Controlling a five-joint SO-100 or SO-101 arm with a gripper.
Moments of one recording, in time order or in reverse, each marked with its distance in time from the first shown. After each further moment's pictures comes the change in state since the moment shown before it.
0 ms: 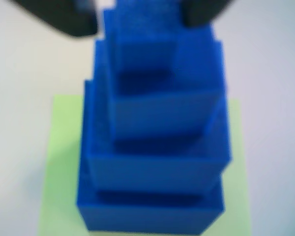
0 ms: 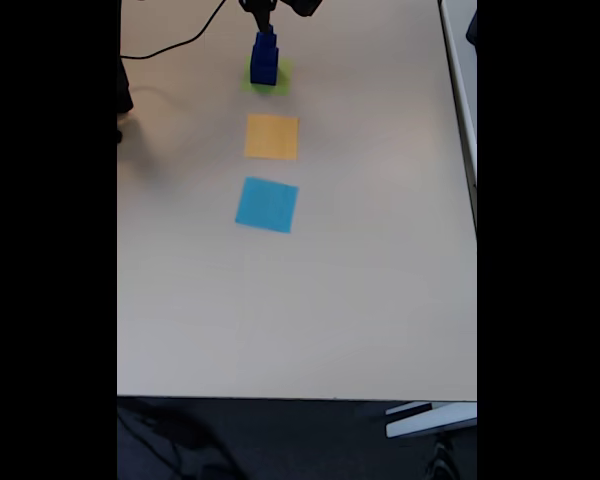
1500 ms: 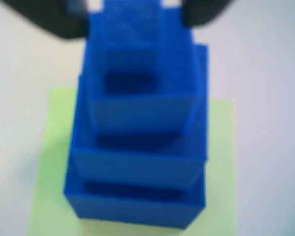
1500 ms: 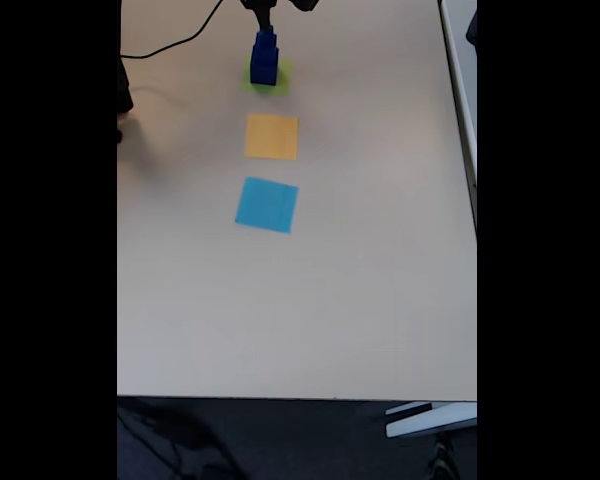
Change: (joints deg) arm -0.4 0.0 -0.9 -0.4 -3.5
